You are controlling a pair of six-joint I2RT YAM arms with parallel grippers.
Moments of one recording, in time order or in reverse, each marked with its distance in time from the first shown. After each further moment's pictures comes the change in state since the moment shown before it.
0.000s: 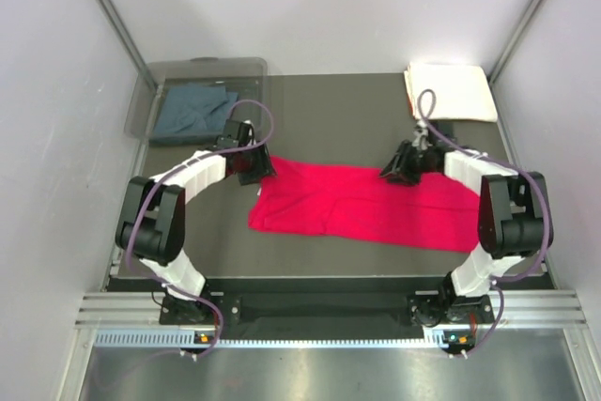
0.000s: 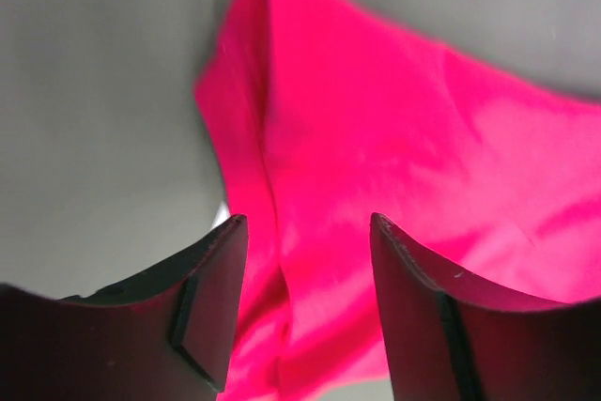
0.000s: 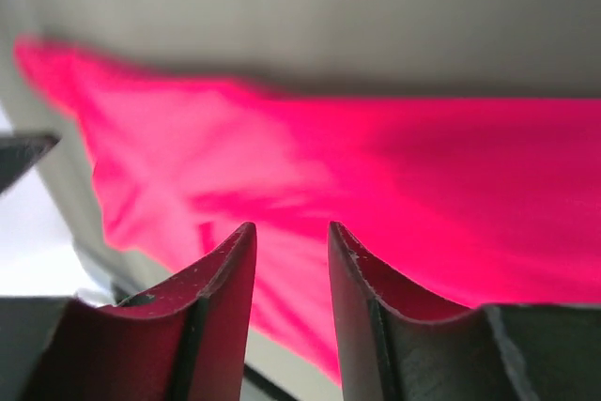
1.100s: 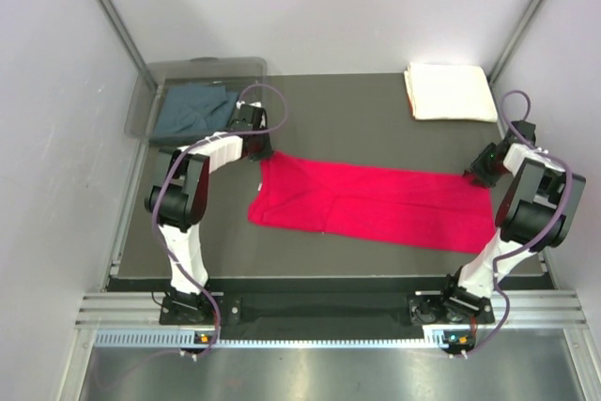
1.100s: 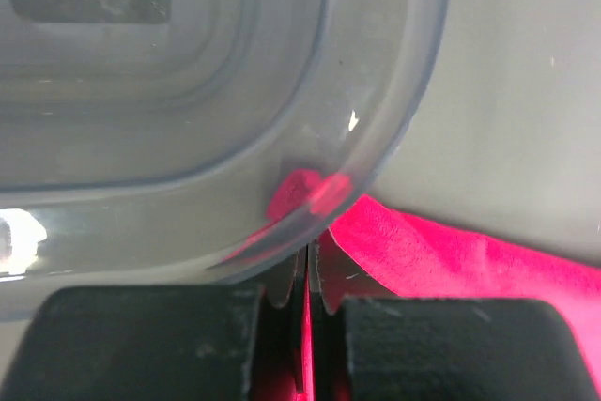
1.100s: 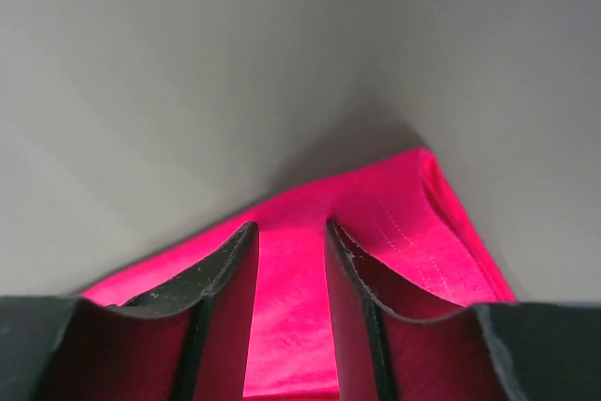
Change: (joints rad) left arm -0.001 0.330 0.271 0.133 -0.175 0.122; right arm -0.559 0.121 0.145 -0.146 0.358 -0.183
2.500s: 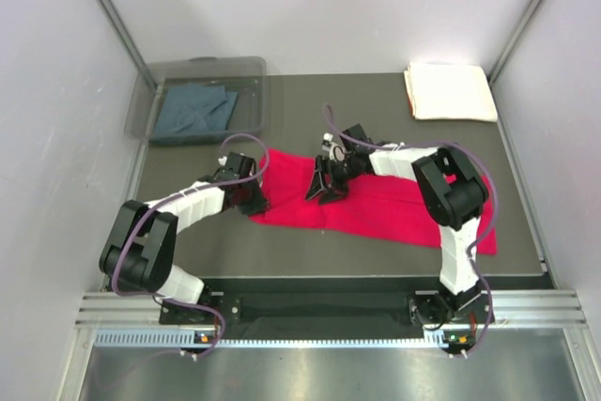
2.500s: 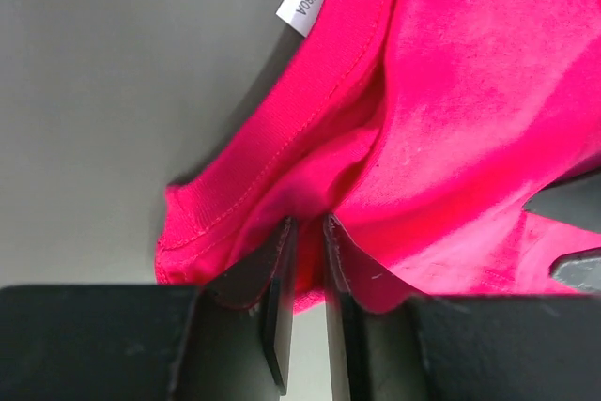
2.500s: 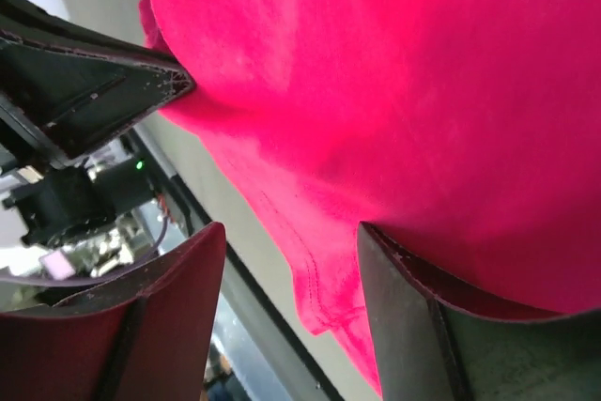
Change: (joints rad) left arm -0.081 -0.488 -0.573 -0.063 0.096 -0.350; right arm 0.977 0.232 0.126 0.197 -0.572 0.188
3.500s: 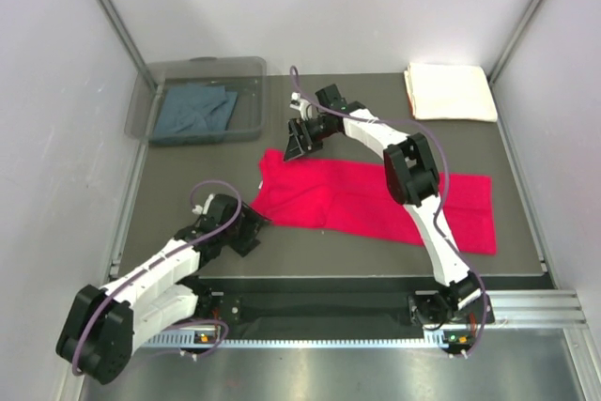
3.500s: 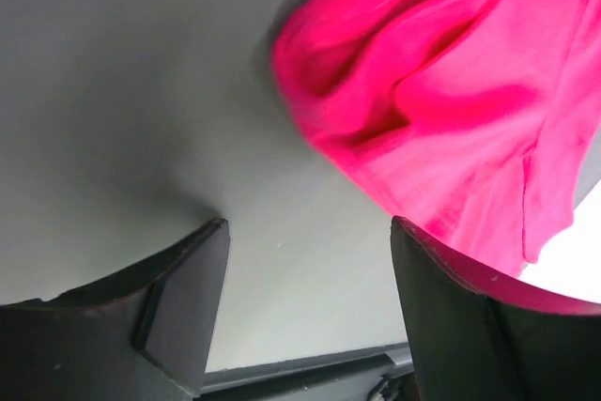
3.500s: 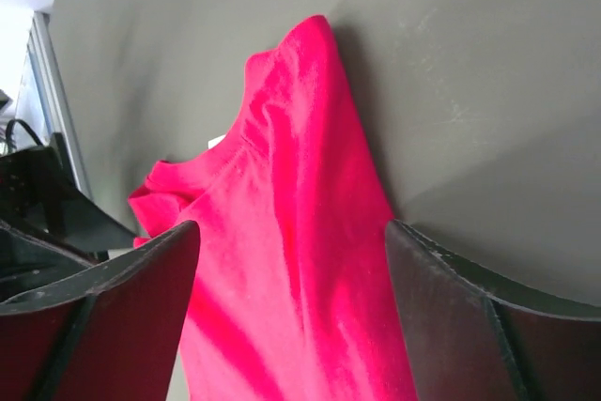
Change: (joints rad) left arm -0.084 -0.555 -0.384 -0.009 -0.072 -0.530; right arm -0.019 0.509 0.922 -0.315 -0.121 -0.452
